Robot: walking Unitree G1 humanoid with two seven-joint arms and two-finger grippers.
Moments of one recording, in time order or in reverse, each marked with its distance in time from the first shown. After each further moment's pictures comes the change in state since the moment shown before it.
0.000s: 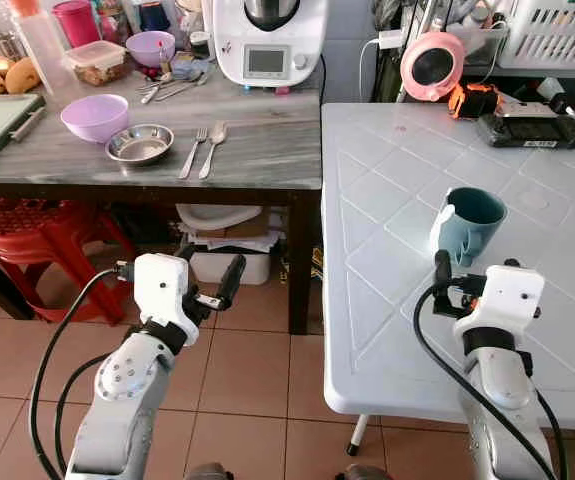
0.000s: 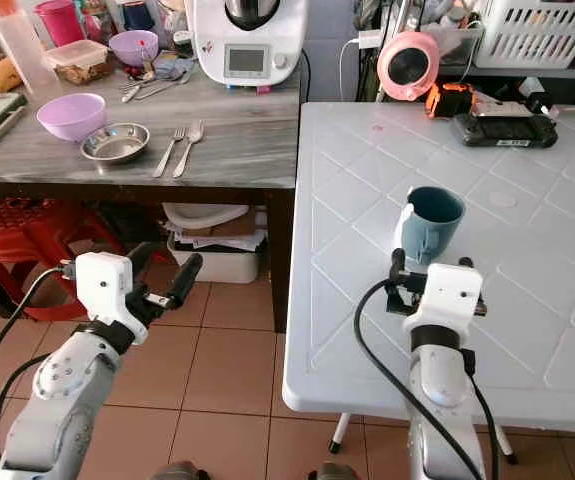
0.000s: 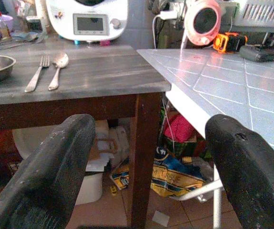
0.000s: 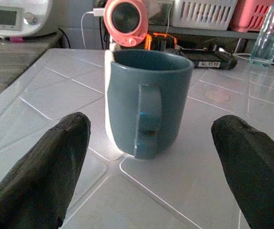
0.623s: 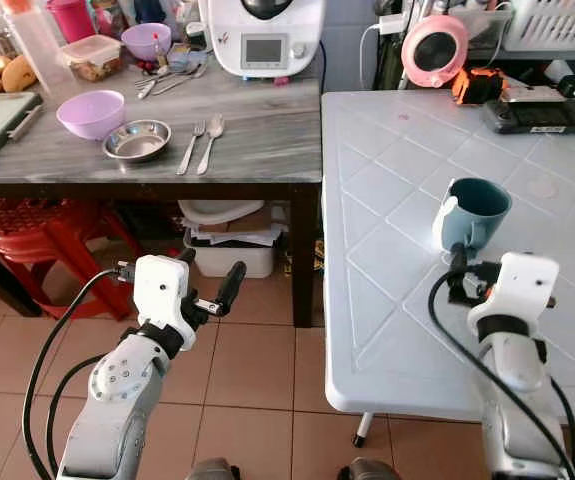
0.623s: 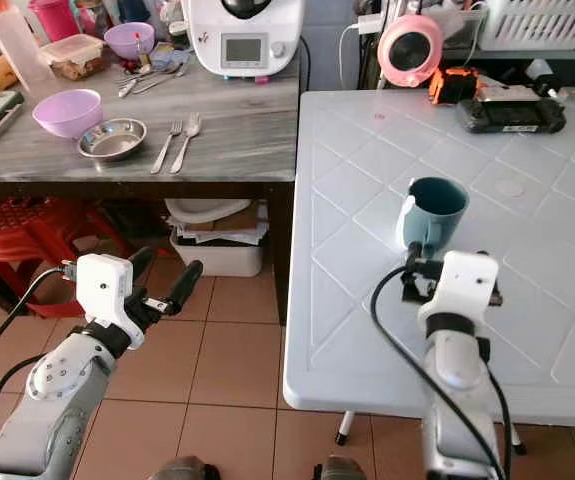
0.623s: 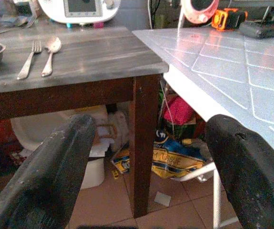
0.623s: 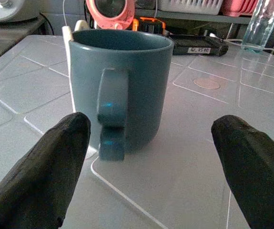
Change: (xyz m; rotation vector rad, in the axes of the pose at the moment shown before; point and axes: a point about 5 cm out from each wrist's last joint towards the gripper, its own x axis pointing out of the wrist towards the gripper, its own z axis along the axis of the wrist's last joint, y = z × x) left arm -0.004 0.002 0.000 0.019 0.050 -0.027; right arm 0.020 -0.016 0.004 -0.018 0.013 -0.045
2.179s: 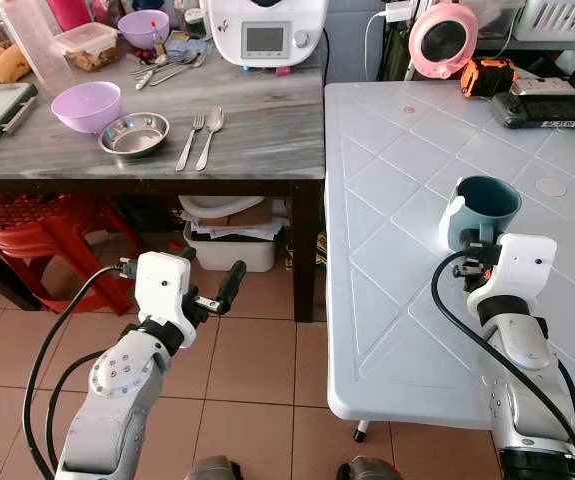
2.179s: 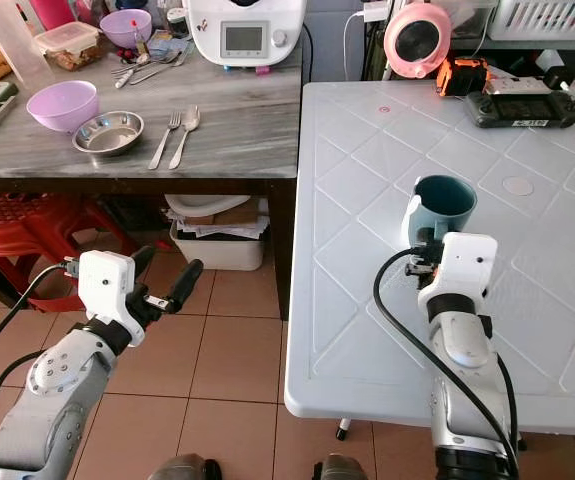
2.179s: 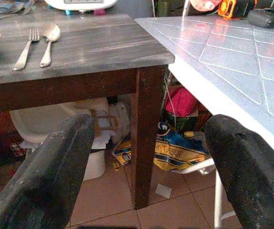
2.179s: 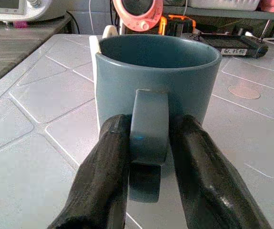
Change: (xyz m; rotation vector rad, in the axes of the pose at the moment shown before) left arm 0.004 0.001 0.001 0.004 0.016 0.001; right arm 0.016 0.003 0.008 0.026 -0.003 0.122
